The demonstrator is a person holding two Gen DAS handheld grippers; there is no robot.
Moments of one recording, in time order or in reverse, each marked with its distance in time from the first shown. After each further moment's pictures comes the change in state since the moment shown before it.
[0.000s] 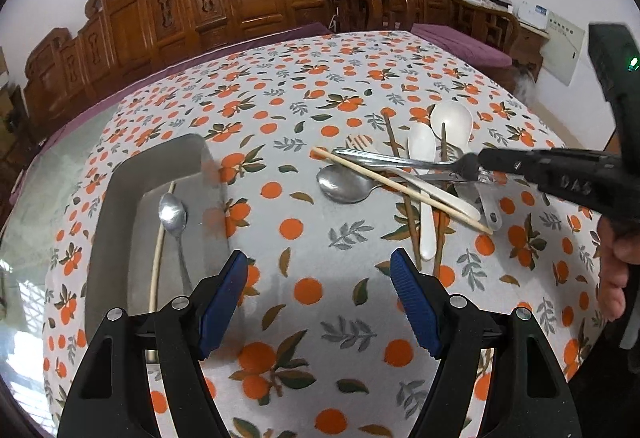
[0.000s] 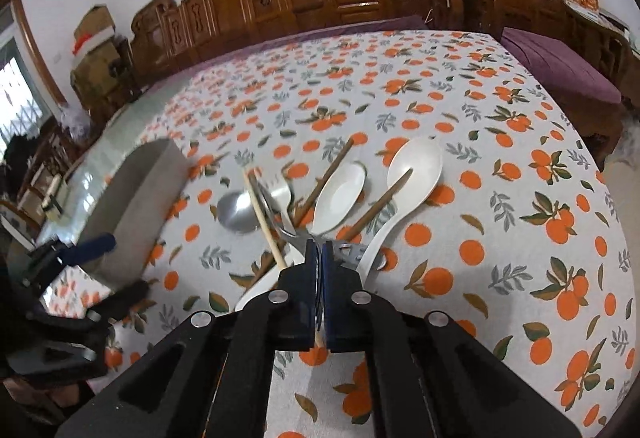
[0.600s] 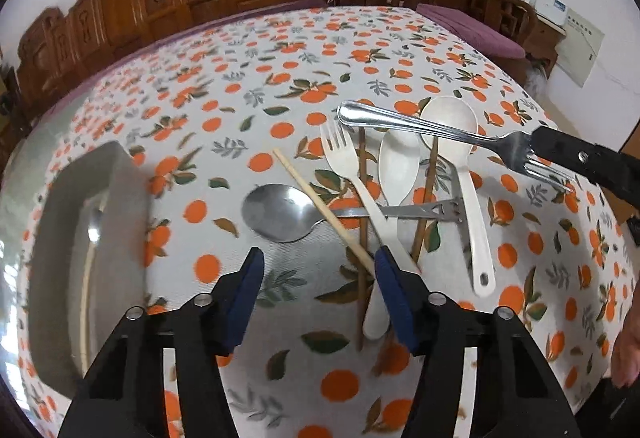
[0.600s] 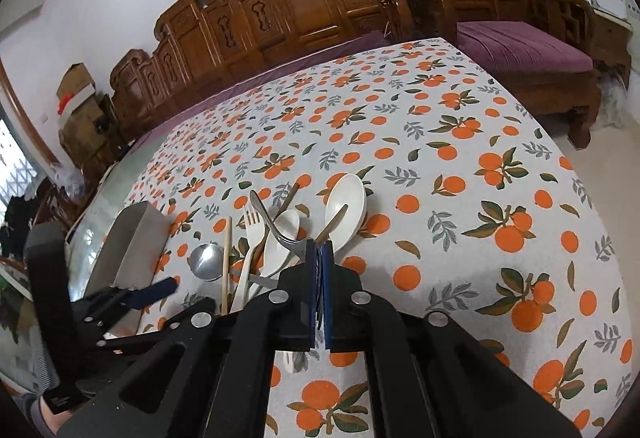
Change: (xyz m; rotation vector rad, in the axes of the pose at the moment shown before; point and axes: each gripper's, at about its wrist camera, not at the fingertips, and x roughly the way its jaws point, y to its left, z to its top) left arm 0.065 -0.046 0.040 -0.068 0.101 -0.008; right arm -0.022 -0.056 0.012 0.158 -0.097 -0.002
